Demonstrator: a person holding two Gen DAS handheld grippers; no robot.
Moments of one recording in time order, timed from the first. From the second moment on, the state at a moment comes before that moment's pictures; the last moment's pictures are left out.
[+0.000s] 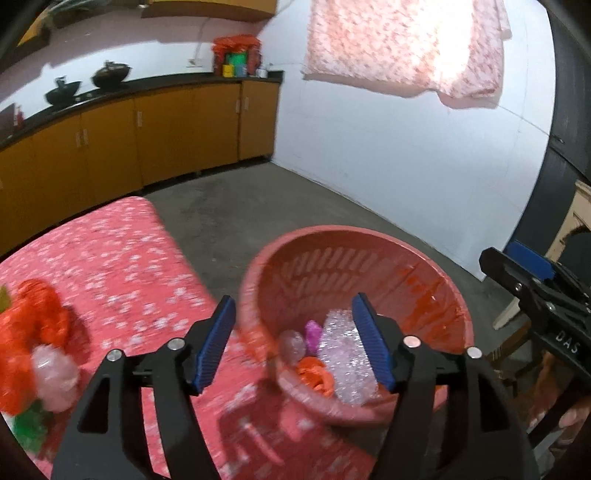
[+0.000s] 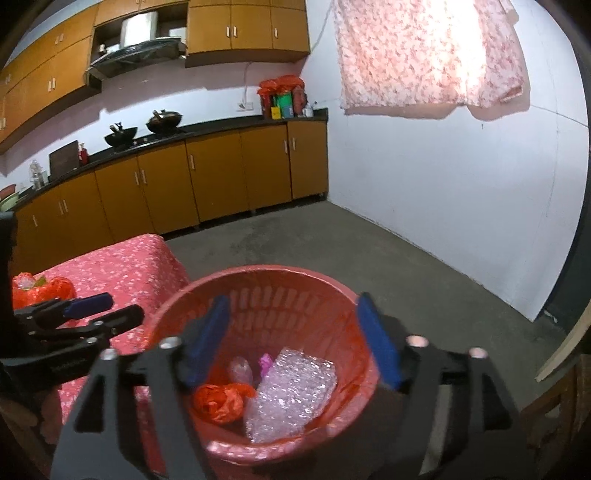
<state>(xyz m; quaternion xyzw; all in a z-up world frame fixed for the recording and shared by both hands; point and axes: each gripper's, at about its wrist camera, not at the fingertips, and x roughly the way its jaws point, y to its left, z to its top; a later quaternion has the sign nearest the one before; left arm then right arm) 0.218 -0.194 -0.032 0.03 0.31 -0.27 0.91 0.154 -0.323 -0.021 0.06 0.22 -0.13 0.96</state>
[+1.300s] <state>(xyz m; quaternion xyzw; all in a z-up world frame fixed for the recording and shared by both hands) 0.130 0.154 -0.036 -0.04 0.27 0.10 0.96 0.248 0.012 -0.014 -0.02 0.28 0.11 0.95</state>
